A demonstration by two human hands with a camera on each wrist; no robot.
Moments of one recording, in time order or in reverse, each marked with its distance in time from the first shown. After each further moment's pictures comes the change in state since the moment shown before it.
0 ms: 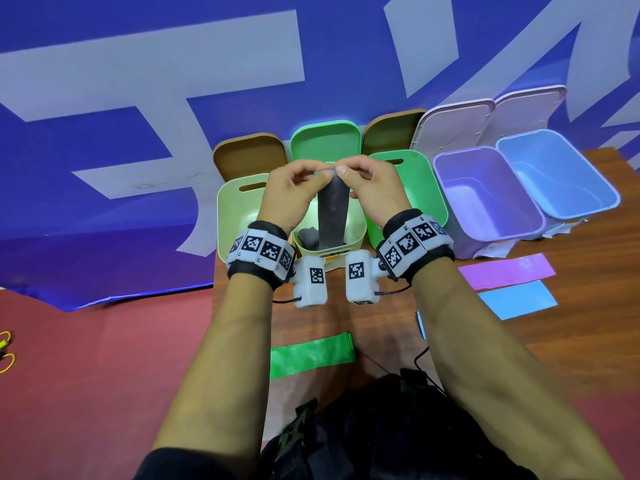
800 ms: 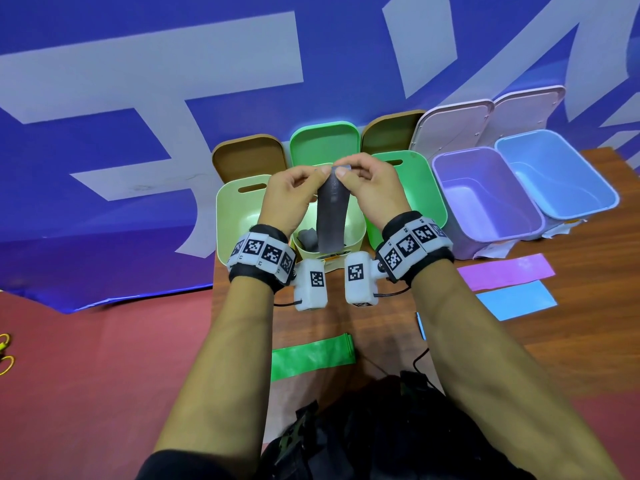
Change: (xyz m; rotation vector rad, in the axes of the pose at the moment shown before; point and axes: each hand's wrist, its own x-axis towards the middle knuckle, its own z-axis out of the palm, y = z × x) left_hand 0.001 -0.005 0.000 -0.028 -0.001 -0.049; right_hand 0.000 0.000 0.001 0.057 0.006 -0.025
